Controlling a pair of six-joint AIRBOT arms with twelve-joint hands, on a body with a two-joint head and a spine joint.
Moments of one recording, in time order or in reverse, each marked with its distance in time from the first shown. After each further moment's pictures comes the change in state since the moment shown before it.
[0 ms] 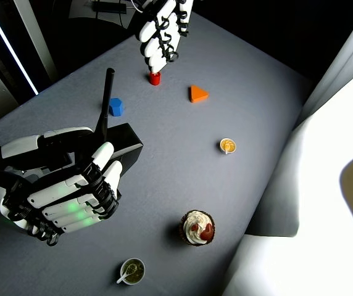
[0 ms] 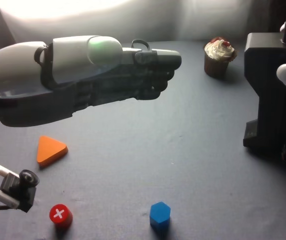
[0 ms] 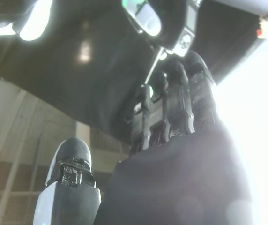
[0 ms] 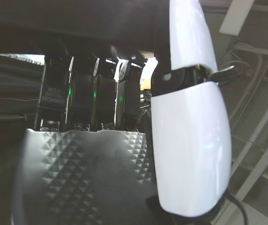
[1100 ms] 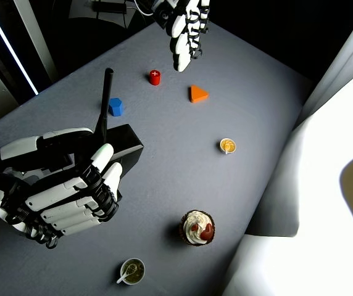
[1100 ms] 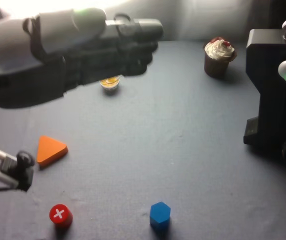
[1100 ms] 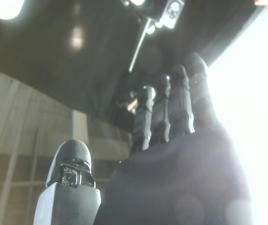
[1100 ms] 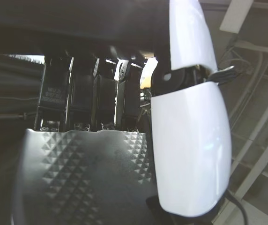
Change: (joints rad) left arm -0.007 -0.011 0.043 -0.050 0.007 0.007; right arm 0.006 0.000 0.006 0.002 0.000 0.008
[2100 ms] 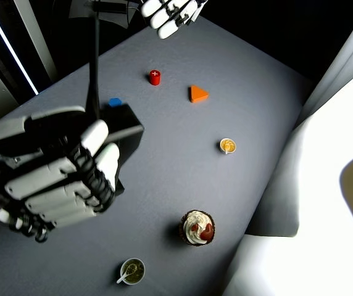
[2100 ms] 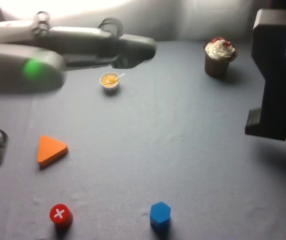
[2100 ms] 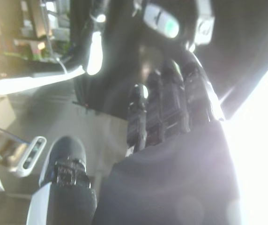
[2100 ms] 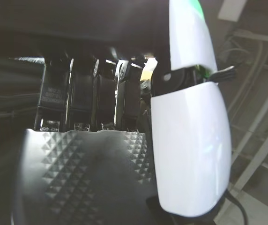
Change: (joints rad) left arm -0.053 0.019 0.097 0.219 -0.138 0.050; right arm 0.023 0.052 -0.068 0.014 0.005 -0.002
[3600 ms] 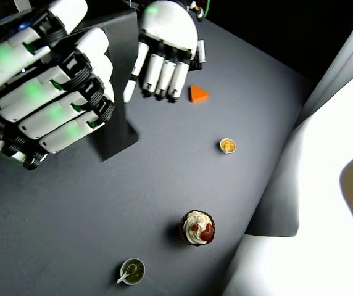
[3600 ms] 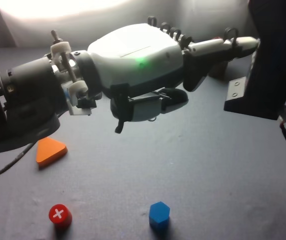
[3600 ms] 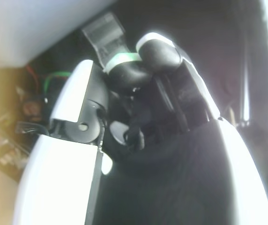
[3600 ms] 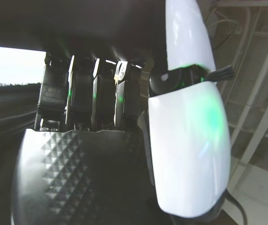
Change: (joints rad) left arm -0.112 -0.309 -0.080 -0.408 0.364 1.326; right arm 0.174 0.156 -0.263 -0.048 0.017 -0.018
